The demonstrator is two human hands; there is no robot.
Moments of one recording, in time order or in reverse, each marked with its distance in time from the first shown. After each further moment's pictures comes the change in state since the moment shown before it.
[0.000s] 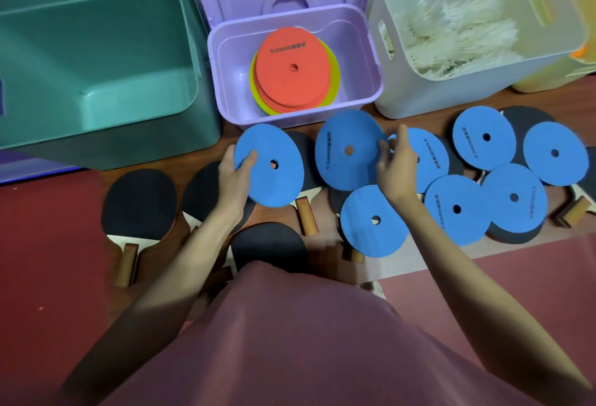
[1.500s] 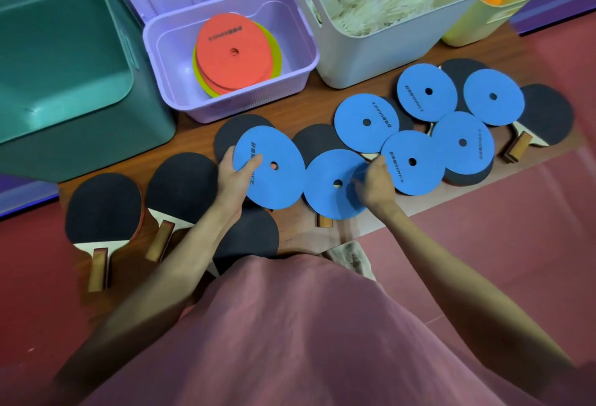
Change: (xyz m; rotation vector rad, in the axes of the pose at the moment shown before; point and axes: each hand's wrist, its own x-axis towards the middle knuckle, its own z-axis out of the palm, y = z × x) left_hand -0.060 -0.021 0.043 0.033 -0.227 -0.022; right_hand -0.084 0.078 -0.027 -0.391 -0.207 0.435
